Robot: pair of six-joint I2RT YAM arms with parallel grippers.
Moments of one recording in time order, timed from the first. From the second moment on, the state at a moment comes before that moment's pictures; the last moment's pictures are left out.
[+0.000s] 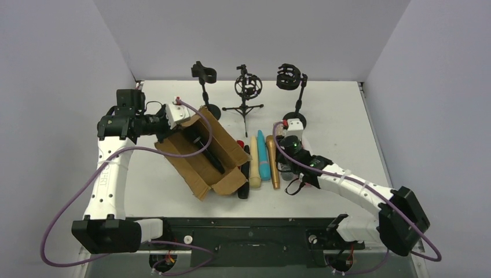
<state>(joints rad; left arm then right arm) 0.01 1.25 1.42 -1.06 0.71 1.04 0.72 1.18 0.73 -0.14 0.44 0.36</state>
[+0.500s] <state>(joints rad) 0.02 1.21 1.53 -1.34 0.79 1.35 0.71 1.45 0.74 -0.19 0.53 0.51</state>
